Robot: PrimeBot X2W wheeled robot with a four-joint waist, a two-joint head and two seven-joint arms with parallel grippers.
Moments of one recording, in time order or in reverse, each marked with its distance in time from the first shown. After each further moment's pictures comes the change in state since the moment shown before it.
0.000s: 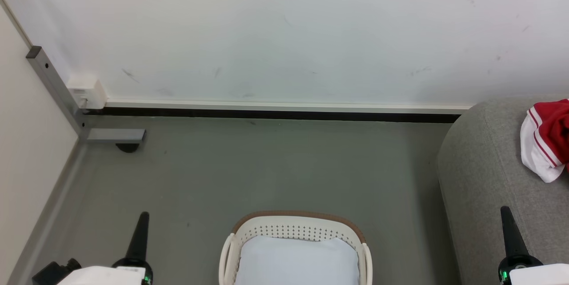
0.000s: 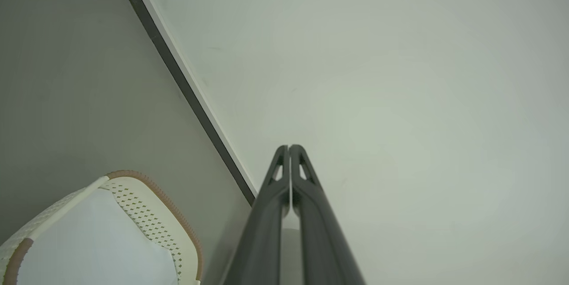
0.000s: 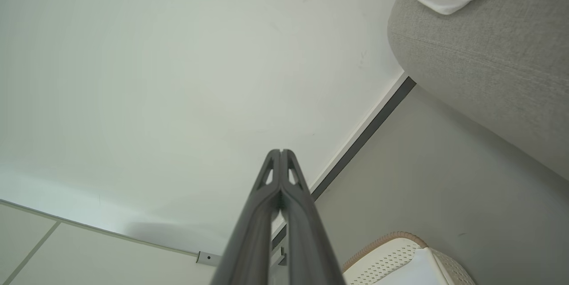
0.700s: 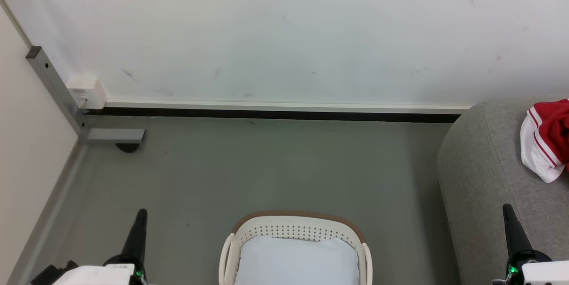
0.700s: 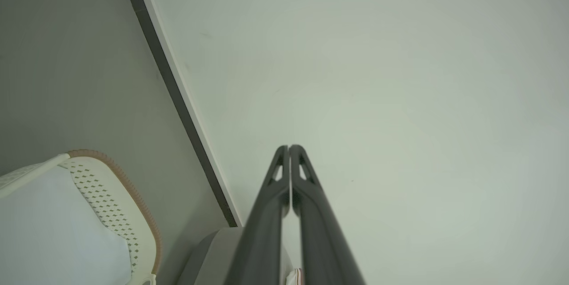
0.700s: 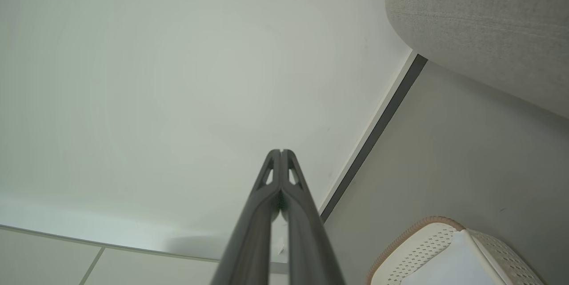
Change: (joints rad) left arm -0.016 -0.004 0.022 0.008 -0.176 -0.010 0.049; right arm -0.020 0.007 -0.026 0.015 0.172 0.000 0.048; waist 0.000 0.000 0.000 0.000
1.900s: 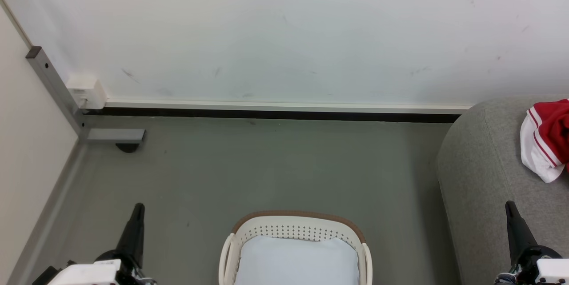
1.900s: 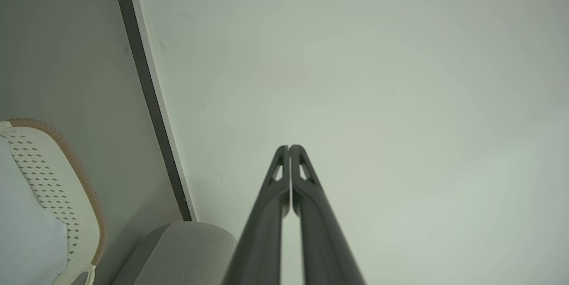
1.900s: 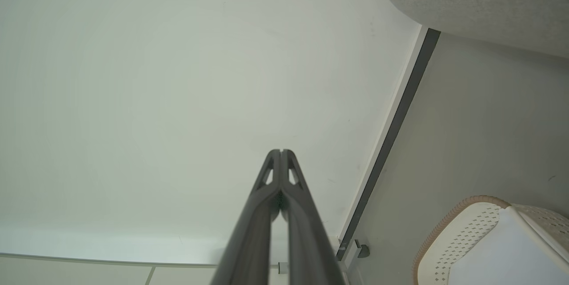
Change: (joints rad) left arm -0.019 -0.005 0.025 0.007 -0.199 -0.010 0.055; right arm -0.021 0.007 -0.036 0.018 0.197 0.000 0.061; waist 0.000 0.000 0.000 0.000
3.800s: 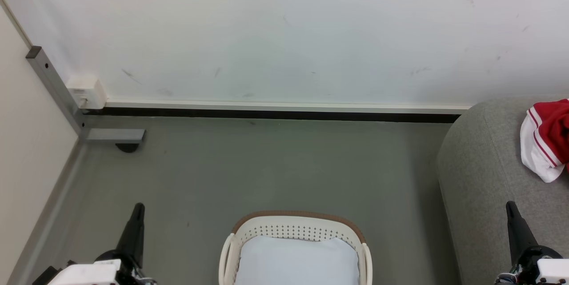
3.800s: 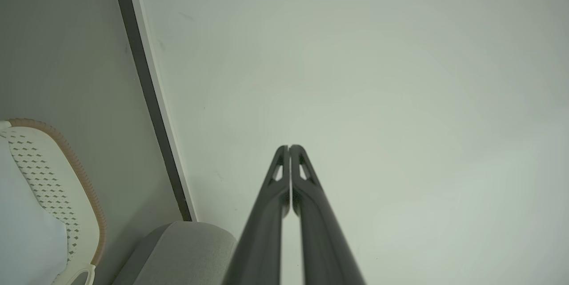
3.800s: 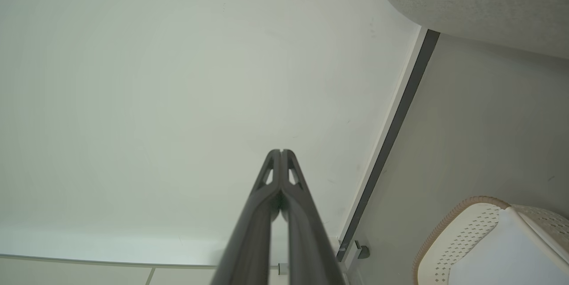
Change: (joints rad) left arm 0.000 0.000 0.000 0.000 0.000 0.000 0.000; right arm 0.000 0.006 -0.010 0.001 -0.007 0.000 0.006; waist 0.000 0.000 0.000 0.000
